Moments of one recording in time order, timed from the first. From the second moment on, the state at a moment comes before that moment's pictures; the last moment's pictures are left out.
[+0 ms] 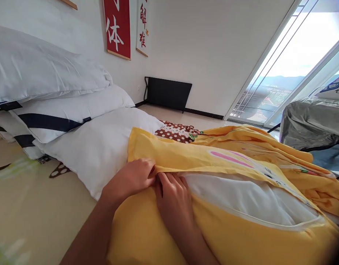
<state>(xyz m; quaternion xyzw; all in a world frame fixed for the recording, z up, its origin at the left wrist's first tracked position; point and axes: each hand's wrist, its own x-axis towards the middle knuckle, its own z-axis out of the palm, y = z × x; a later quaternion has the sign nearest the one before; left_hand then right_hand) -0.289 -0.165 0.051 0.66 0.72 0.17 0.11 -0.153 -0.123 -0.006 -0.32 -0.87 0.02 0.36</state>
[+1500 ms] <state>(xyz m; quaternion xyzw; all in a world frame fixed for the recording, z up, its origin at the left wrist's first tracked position) -0.294 -0.186 0.071 0.72 0.64 0.24 0.11 -0.146 -0.138 0.014 -0.27 -0.79 0.13 0.54</state>
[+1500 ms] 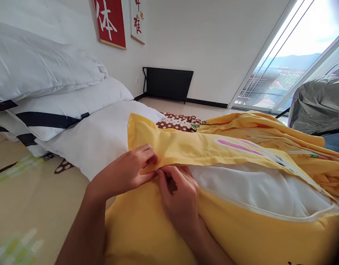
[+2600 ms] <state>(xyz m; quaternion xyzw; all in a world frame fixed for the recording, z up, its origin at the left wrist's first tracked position) -0.283 -0.192 0.076 0.74 0.62 0.24 0.12 -0.113 -0.138 0.039 -0.29 -0.83 -0.08 0.48</state>
